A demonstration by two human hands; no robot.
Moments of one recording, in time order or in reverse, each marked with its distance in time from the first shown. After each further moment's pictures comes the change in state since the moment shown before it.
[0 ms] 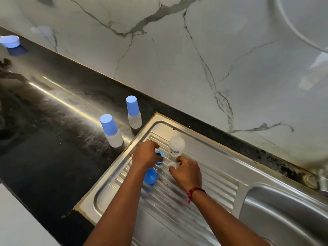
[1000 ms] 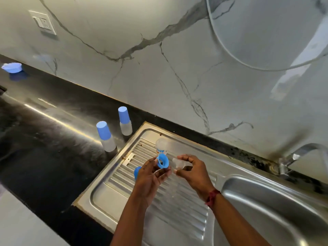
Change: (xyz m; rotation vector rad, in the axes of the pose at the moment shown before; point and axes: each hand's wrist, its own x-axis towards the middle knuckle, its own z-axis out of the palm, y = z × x) left_hand -0.138 0.031 0.031 -1.752 -0.196 -0.068; right_hand -0.072 0.023 -0.095 0.701 -0.040 -0.031
